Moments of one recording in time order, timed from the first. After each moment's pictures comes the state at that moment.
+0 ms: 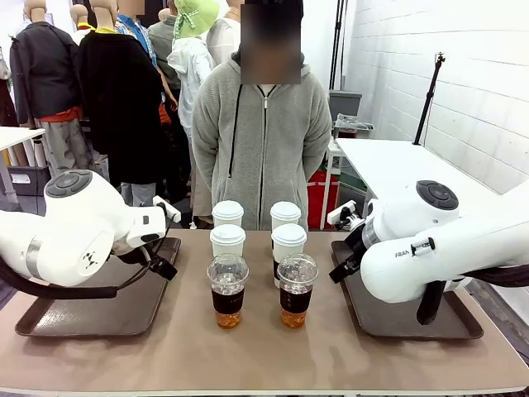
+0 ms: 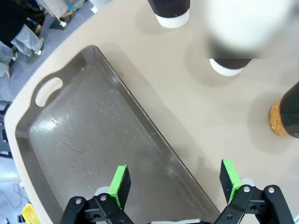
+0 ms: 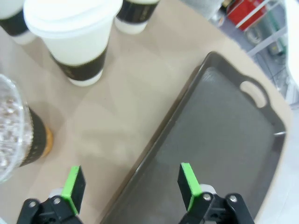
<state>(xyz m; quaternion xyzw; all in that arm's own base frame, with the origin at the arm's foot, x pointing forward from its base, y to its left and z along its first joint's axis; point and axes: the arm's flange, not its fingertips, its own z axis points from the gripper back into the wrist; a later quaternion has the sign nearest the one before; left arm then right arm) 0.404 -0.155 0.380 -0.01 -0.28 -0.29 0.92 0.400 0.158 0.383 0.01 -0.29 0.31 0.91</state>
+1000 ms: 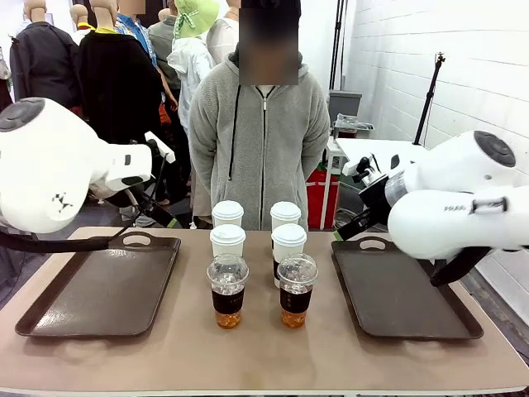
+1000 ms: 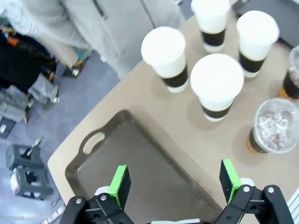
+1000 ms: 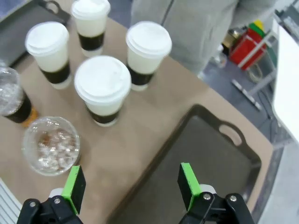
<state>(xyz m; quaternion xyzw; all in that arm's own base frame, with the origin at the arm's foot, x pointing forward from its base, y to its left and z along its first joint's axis) 0.388 -0.150 0.512 -0.03 -0.37 -0.36 0.86 0.379 0.143 0.491 0.08 -0.37 0.34 0.86</state>
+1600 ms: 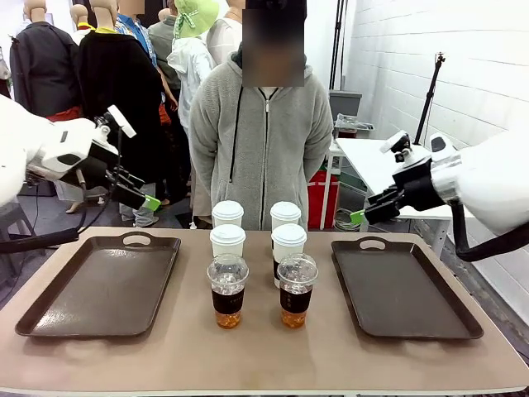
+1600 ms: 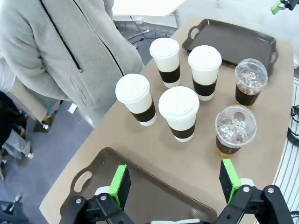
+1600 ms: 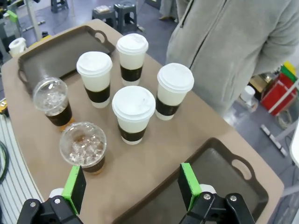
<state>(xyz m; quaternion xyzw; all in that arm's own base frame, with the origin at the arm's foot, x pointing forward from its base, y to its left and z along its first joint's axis) 0.375 -0.091 0.546 -0.15 -0.42 -0.45 0.78 0.370 0.085 0.525 0.19 -0.41 0.41 0.79</state>
